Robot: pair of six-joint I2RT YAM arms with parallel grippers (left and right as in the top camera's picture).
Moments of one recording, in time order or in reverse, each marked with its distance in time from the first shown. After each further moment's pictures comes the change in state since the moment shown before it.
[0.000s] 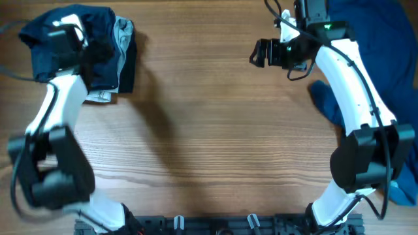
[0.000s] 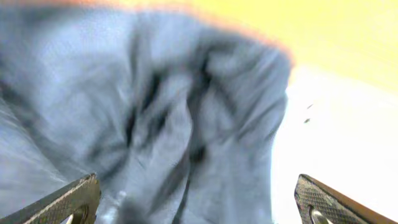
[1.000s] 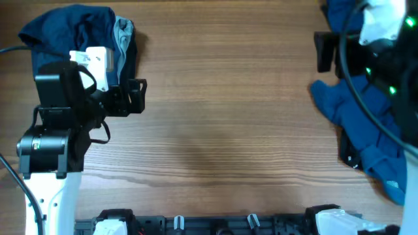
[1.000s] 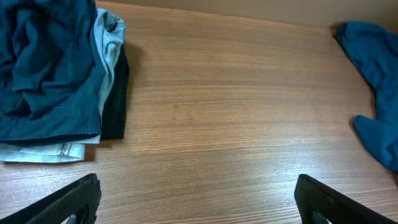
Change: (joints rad) left arm -0.219 -0.725 0.003 -0.815 0.240 0.047; right arm 0.000 -0.515 0.273 -0.206 0.359 -0.248
